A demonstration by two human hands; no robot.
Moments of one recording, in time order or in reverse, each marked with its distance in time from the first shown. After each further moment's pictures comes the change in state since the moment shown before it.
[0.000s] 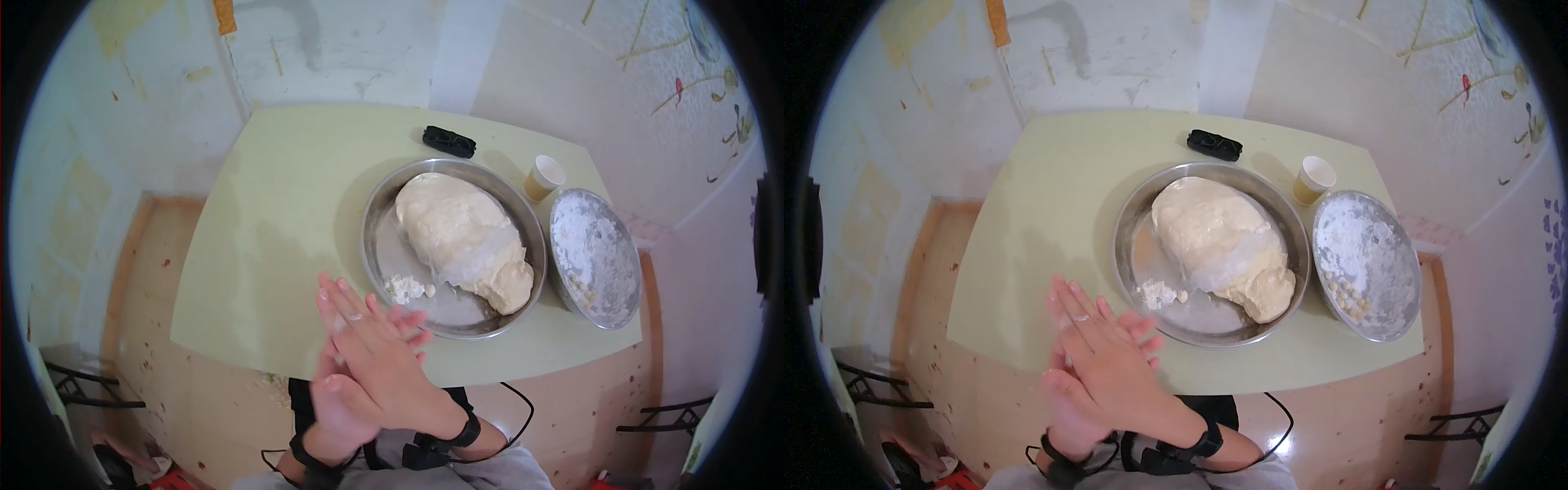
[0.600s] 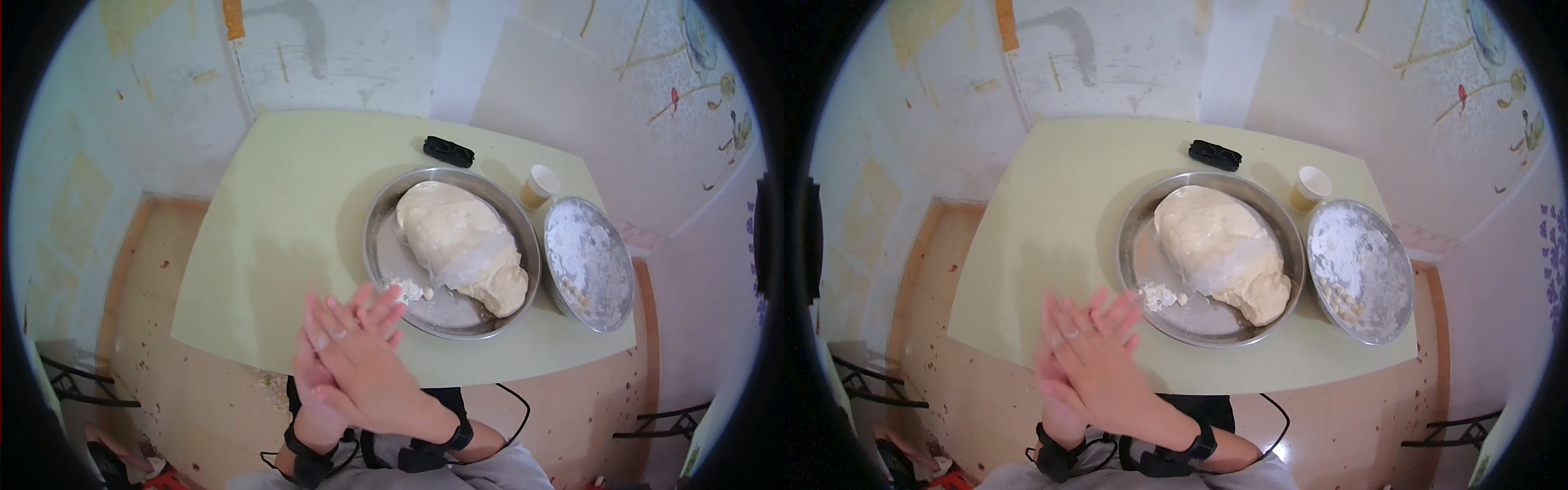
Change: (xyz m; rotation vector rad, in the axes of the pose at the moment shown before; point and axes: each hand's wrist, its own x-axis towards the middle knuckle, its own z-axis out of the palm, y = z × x) left_hand 0.003 0.004 -0.017 -0.283 -0.103 0.099; right_hand -0.005 -0.014 0.009 -0.112 -0.100 -0.028
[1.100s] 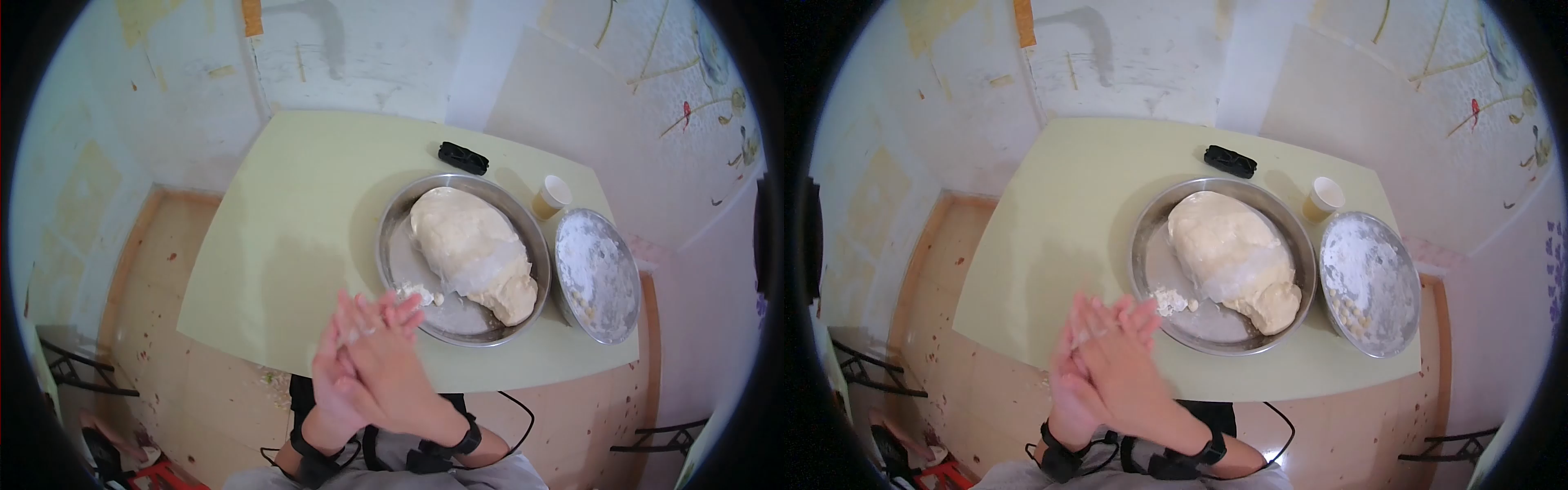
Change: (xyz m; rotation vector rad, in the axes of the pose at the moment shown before) left_hand 0.020 -0.007 -0.014 0.156 -0.472 0.319; right_hand -0.006 0.007 -0.002 0.016 0.076 0.053
